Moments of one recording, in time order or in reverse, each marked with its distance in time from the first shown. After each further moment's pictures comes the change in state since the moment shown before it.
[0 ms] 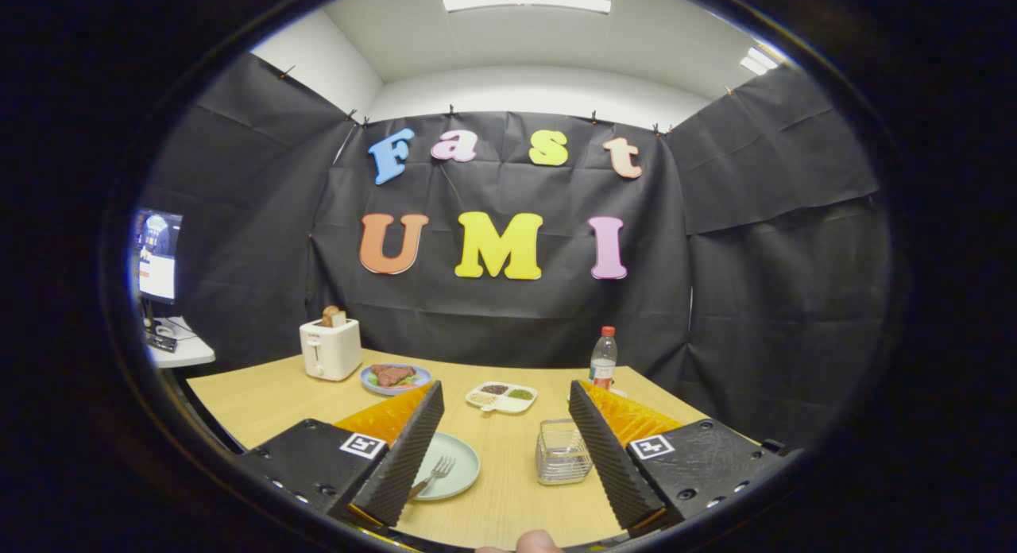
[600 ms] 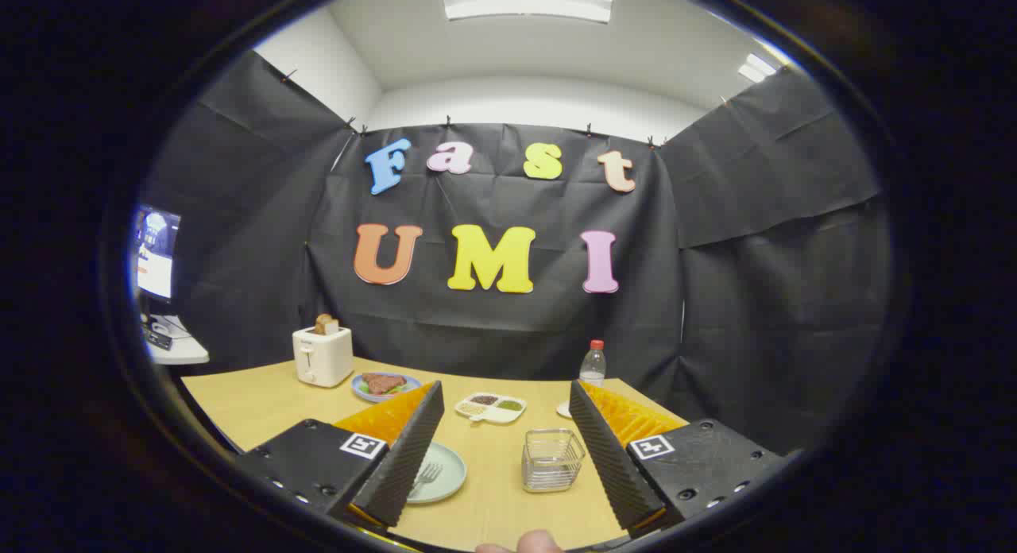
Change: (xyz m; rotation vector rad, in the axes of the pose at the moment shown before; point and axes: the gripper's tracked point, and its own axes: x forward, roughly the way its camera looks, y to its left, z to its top) arm -0.005 -0.017 0.010 -0.009 -0.052 -0.024
